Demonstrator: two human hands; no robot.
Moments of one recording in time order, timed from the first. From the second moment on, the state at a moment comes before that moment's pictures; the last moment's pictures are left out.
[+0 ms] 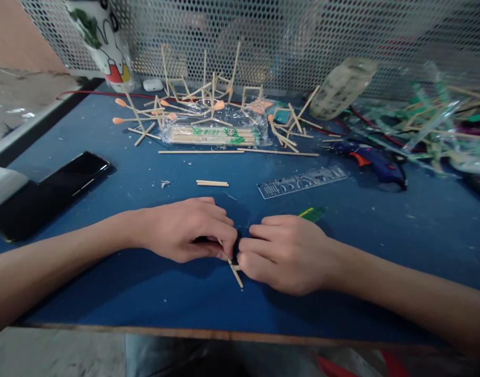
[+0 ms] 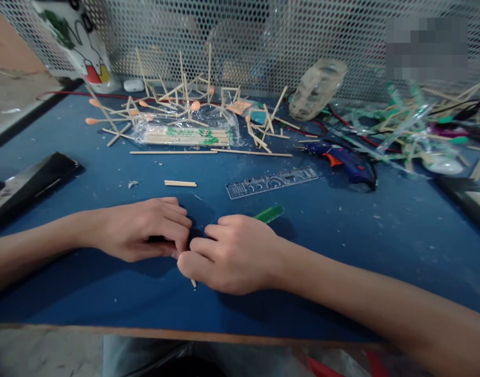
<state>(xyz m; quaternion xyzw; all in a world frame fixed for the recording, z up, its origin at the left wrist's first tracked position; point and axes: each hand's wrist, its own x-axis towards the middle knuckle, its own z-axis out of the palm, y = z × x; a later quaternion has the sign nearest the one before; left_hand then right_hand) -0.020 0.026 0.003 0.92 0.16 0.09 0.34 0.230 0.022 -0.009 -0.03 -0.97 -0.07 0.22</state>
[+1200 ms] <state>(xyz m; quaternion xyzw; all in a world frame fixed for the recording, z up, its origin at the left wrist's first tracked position) -0.019 0.025 0.001 0.92 0.15 0.10 0.34 0.229 0.023 -0.011 -0.03 -0.97 -0.07 0.22</state>
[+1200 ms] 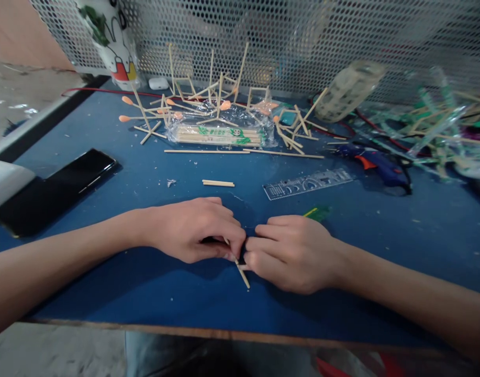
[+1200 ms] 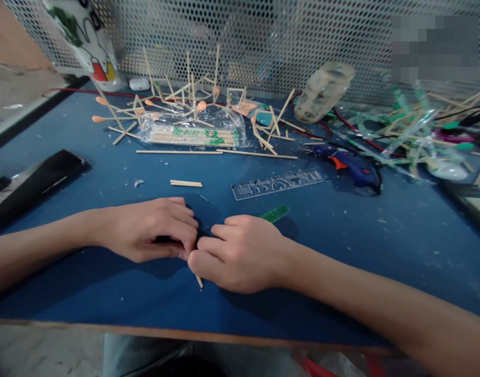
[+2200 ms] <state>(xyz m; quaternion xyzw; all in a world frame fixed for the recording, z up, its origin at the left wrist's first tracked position) -0.021 0.024 0.000 0.92 0.16 0.10 0.34 0.234 0.030 -0.009 0.01 -0.98 -0.06 0.19</state>
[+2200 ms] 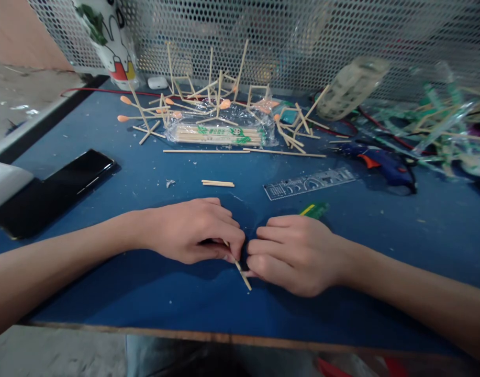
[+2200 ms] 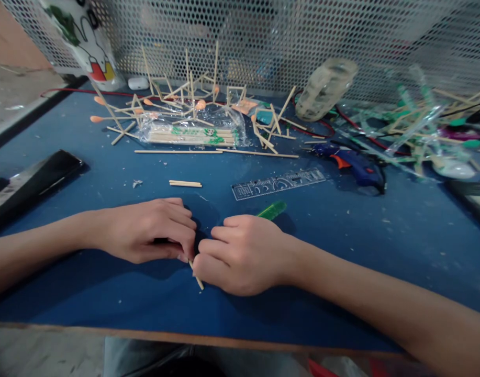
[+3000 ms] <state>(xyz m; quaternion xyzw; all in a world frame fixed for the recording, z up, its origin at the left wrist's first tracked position) -0.022 0.024 0.000 0.92 0.16 0.10 0.34 0.237 0.031 -0.012 -0.01 -0.97 -0.09 0.21</state>
